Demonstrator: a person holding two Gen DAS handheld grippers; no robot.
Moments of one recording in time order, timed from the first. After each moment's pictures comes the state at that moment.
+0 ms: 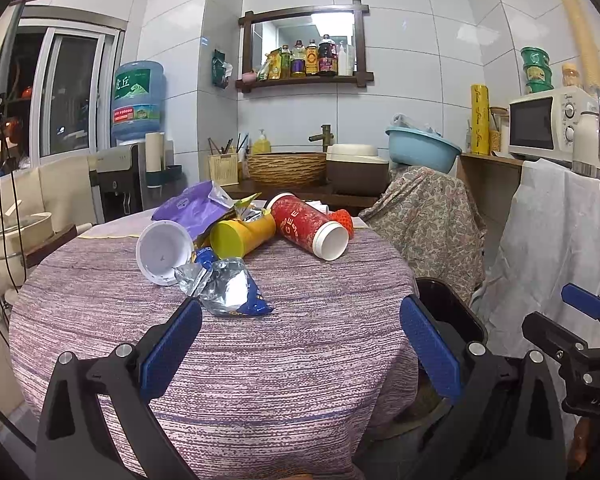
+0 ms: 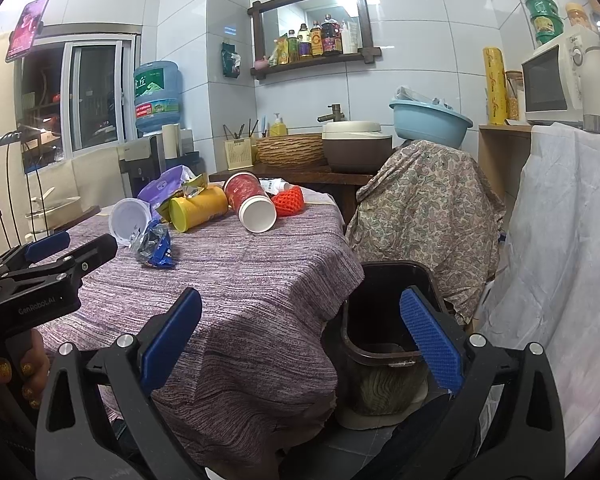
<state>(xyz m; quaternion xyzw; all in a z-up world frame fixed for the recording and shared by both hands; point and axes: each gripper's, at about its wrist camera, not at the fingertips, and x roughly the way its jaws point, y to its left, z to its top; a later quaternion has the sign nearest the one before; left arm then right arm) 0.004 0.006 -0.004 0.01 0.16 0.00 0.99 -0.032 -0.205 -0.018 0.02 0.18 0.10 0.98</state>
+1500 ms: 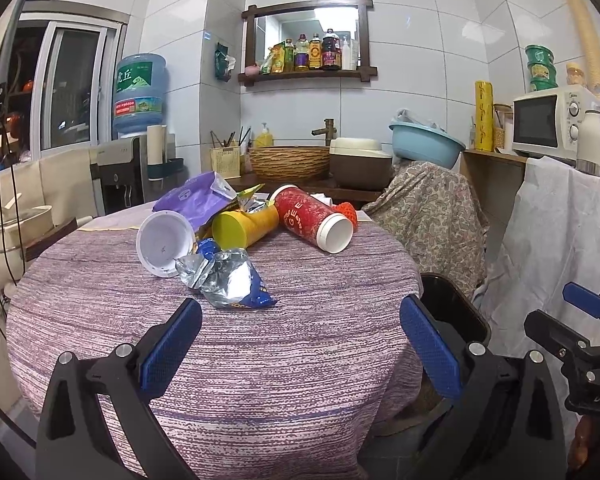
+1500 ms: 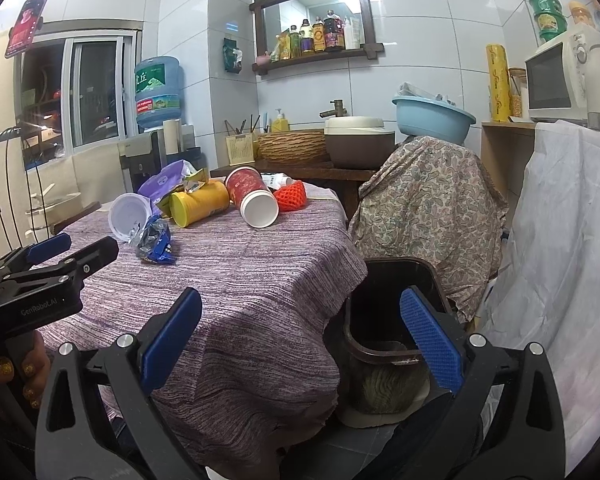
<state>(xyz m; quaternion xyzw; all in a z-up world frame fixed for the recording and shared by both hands) 0.008 0.011 -0.008 0.00 0.17 0.00 0.98 -0.029 -0.204 -0.022 0.02 0.19 0.11 0.98</state>
